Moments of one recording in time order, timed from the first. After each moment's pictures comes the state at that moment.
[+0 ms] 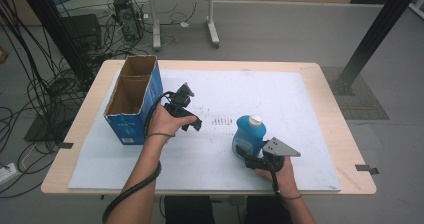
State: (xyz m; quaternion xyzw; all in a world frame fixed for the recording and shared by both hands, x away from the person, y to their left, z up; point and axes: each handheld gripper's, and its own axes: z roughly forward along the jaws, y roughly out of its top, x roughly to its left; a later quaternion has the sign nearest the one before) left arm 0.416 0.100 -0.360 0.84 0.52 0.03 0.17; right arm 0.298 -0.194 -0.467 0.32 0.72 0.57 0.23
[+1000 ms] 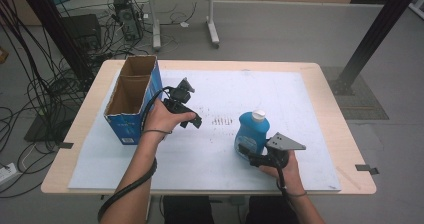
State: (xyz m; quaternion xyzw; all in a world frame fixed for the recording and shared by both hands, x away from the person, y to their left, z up) left arm 0.411 0.098 -0.331 0.85 0.49 0.03 0.18; right arm 0.302 -0.206 -0.444 0.33 0.73 0.57 0.18
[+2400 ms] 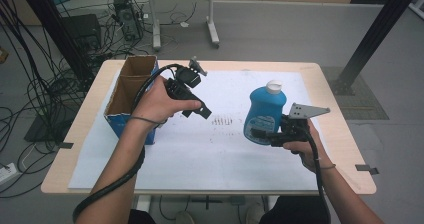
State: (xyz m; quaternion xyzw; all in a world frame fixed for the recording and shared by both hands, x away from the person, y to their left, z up) left arm 0.376 0.071 -0.229 0.90 0.37 0.05 0.22; right arm 0.337 -0.245 -0.361 0.23 0.77 0.59 0.08
